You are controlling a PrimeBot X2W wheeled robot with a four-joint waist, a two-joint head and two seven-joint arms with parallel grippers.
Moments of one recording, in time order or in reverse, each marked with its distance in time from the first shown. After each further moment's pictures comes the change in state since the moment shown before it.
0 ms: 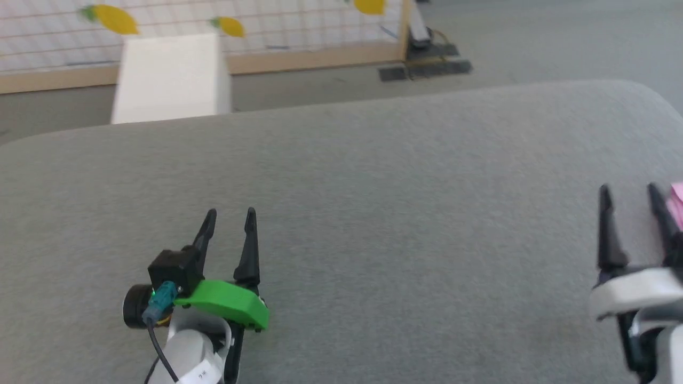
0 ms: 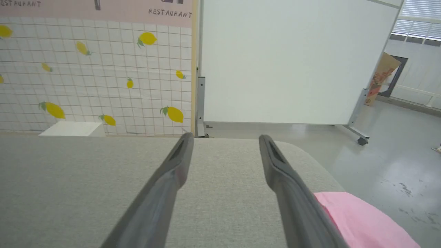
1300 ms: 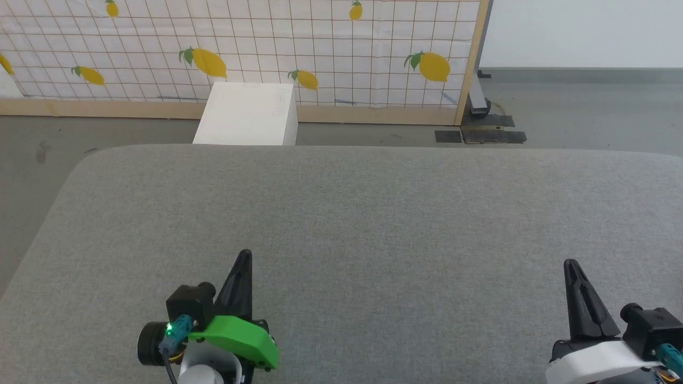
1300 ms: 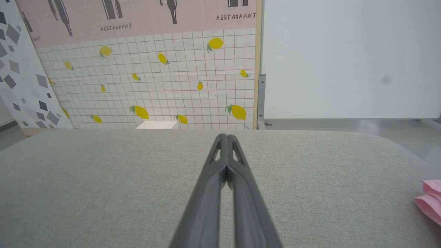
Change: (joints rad) left arm 0.097 -0.007 -0.041 0.025 -0.011 0.008 -0.004; right arm 0.243 0.073 0.128 -0.075 0.098 0.000 -0.018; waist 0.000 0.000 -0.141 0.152
